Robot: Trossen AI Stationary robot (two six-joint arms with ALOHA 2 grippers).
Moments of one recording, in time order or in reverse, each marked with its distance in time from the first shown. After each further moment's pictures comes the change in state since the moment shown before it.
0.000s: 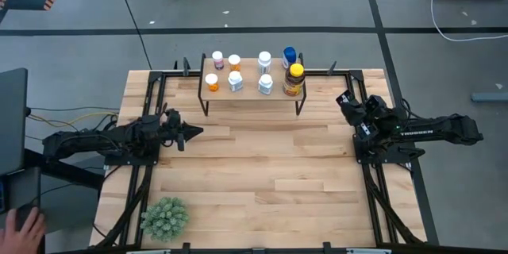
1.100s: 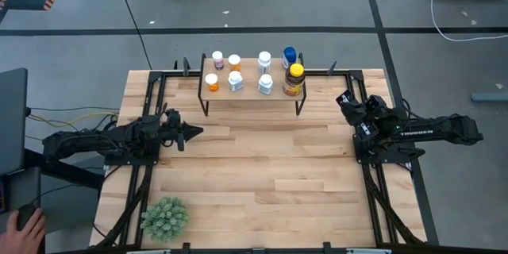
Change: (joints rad) left arm 0.000 0.000 0.000 0.000 0.000 0.000; right arm 0.000 0.000 0.001 0.000 0.000 0.000
